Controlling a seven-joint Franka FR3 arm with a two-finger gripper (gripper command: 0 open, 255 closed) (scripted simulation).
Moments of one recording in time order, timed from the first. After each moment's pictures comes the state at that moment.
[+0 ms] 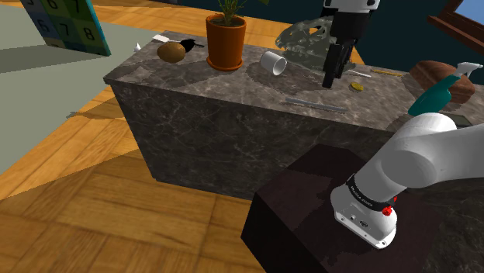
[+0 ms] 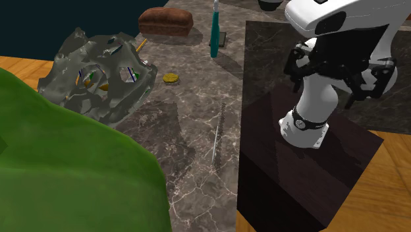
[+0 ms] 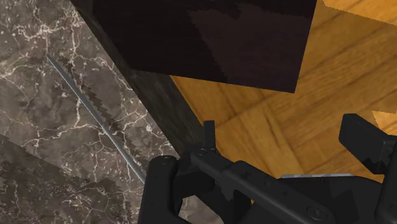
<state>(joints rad) 0.02 -0.80 0.04 -2.45 0.10 1.45 -0.17</state>
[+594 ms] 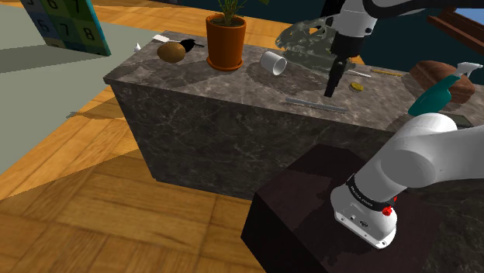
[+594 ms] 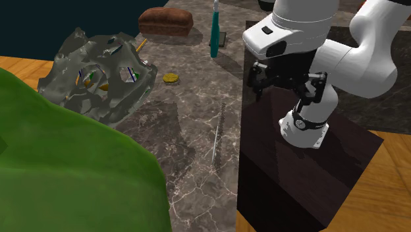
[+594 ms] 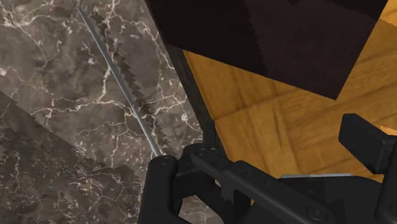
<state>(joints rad) 0.01 -0.83 -0.10 -2.62 -0.04 1.67 -0.44</state>
